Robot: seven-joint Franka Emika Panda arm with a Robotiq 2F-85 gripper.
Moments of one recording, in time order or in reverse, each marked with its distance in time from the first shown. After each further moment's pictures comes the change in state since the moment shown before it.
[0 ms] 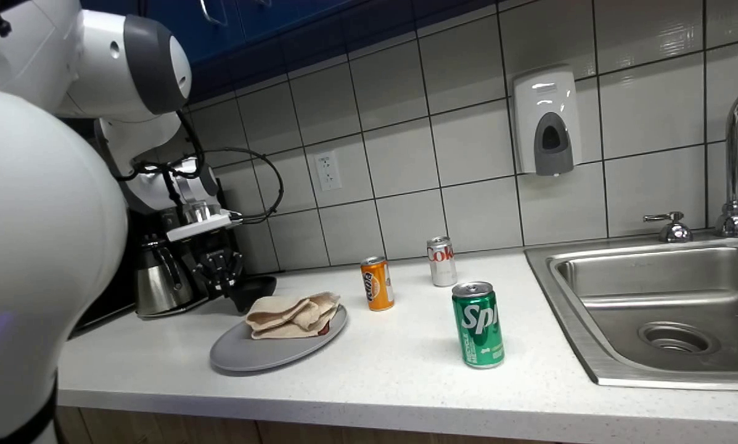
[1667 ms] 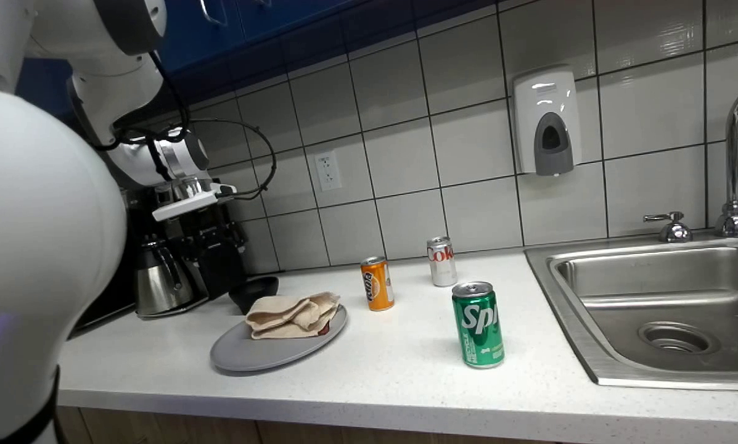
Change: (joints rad) arm -0.009 -0.210 -0.013 -0.202 0.003 0.110 0.146
